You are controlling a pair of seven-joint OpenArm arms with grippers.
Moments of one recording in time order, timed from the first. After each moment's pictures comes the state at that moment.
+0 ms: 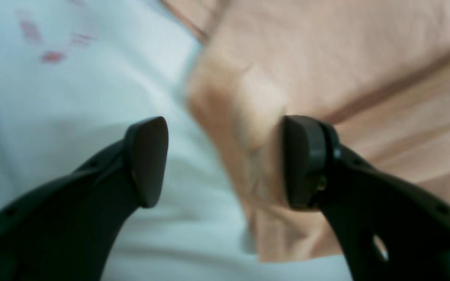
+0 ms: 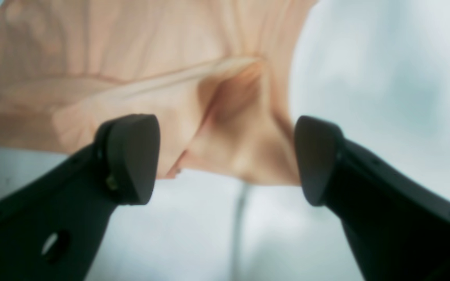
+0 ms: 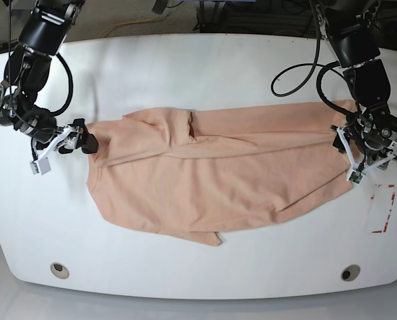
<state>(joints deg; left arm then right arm) -8.3 -13.4 -24.2 89.3 11.9 -43.1 53.9 1.4 20.1 29.0 85.2 50.9 31.7 -72.9</state>
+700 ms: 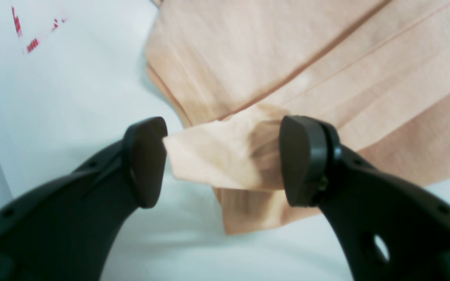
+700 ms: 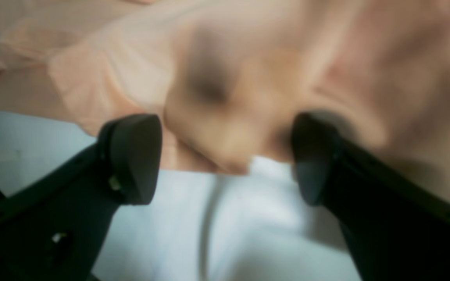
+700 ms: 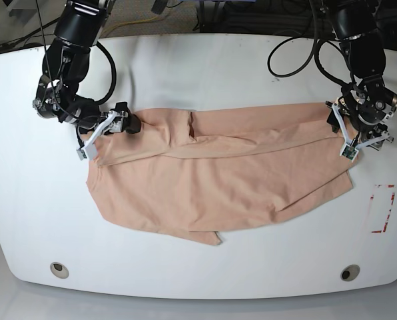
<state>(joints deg) 1.6 -13.0 -24.0 94.2 11.9 -43.2 46.8 2.0 8.3 24.8 82.8 40.4 32.3 -73.0</state>
